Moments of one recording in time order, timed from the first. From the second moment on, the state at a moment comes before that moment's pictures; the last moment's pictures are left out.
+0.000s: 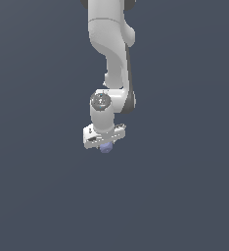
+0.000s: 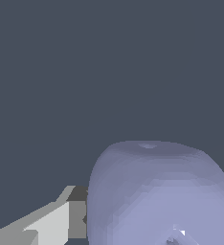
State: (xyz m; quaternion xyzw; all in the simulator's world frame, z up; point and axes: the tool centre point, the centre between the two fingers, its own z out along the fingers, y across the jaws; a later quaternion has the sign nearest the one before) arm -0.025 -0.046 0.040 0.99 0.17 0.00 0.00
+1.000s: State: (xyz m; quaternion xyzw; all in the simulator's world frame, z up) arm -0.020 -0.056 0.097 0.99 0.17 0.00 0.00
